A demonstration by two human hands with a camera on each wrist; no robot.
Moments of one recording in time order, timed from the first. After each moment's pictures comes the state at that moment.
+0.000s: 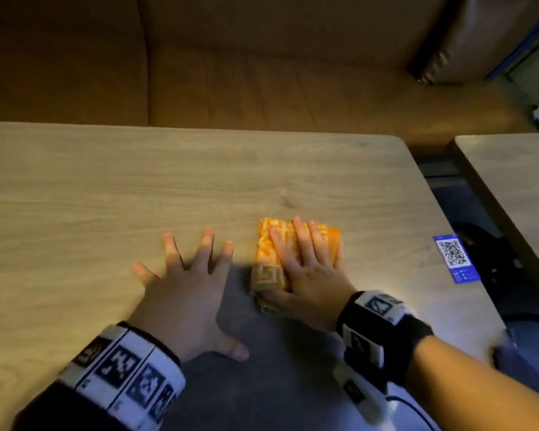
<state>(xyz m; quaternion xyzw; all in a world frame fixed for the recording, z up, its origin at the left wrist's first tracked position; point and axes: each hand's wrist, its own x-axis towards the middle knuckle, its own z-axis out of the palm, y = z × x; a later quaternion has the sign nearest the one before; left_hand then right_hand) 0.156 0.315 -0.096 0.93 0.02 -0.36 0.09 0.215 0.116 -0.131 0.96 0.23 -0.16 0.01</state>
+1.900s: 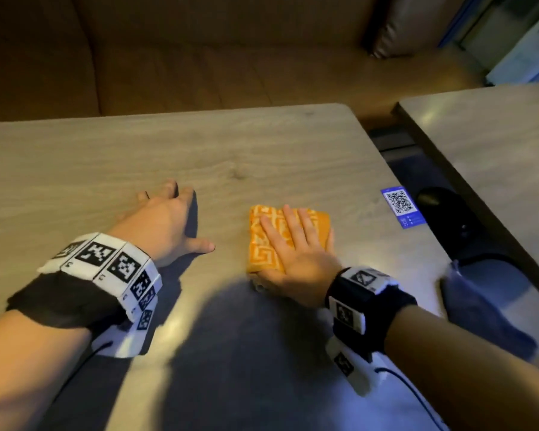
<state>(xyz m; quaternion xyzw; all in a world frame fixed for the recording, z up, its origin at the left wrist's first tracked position) 0.208 0.303 -0.107 0.96 0.02 -0.24 0.10 0.179 0.054 -0.129 0.97 0.16 -0.17 0.00</state>
